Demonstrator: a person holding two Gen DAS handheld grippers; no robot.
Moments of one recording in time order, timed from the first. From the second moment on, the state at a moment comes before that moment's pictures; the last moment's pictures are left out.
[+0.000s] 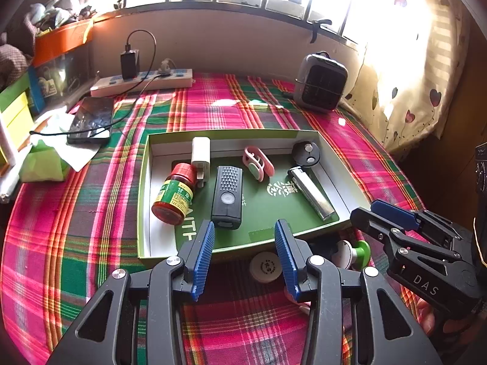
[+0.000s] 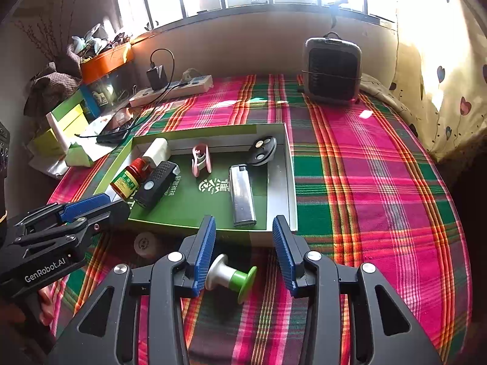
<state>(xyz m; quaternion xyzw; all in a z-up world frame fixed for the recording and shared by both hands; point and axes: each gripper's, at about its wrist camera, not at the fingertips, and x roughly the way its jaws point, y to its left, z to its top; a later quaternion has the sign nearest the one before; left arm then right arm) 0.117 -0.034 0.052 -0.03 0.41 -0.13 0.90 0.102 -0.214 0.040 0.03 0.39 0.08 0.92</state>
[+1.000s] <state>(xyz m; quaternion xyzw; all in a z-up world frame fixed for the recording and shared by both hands) 0.078 0.003 0.027 -0.08 0.43 -0.12 0.89 0.079 -0.203 0.017 0.04 0.41 0.08 0.91</state>
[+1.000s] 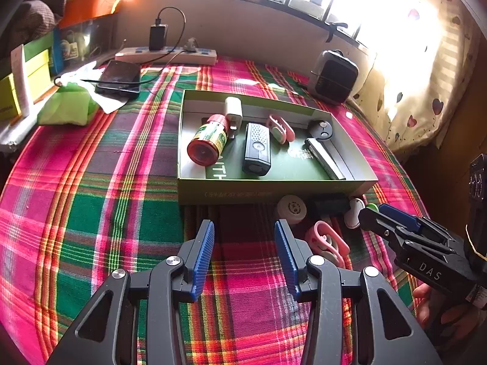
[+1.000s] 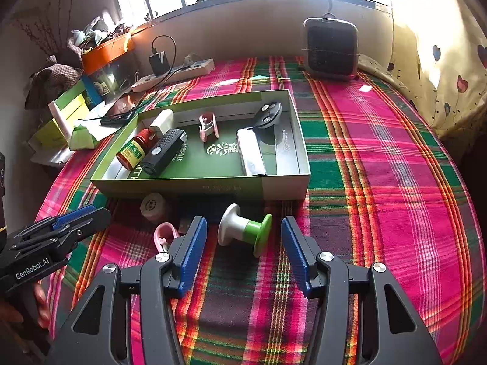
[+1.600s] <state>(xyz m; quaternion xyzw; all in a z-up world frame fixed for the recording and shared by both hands) 0.084 0.006 0.016 -0.09 0.44 -0.13 0.88 0.090 -0.205 0.006 0.05 0.43 0.04 0.90</state>
